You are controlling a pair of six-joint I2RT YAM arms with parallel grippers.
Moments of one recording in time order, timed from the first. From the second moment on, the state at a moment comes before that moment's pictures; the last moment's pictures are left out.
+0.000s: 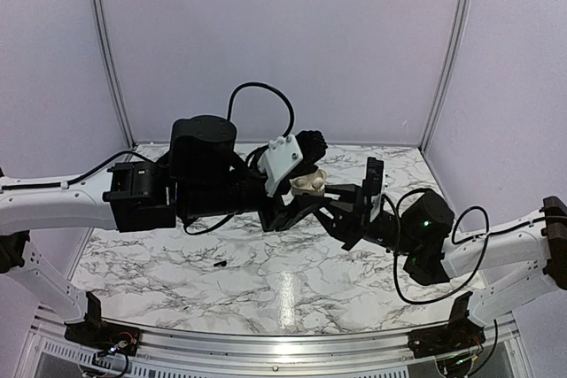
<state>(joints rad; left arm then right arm) -1.26 1.47 1.33 -0.08 -0.09 0.29 1.00 1.28 0.48 1.17 -0.30 0.13</state>
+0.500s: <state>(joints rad) -1.26 1.45 1.36 -0.15 -0.09 0.22 1.00 1.27 0.47 1.17 -0.31 0.14</state>
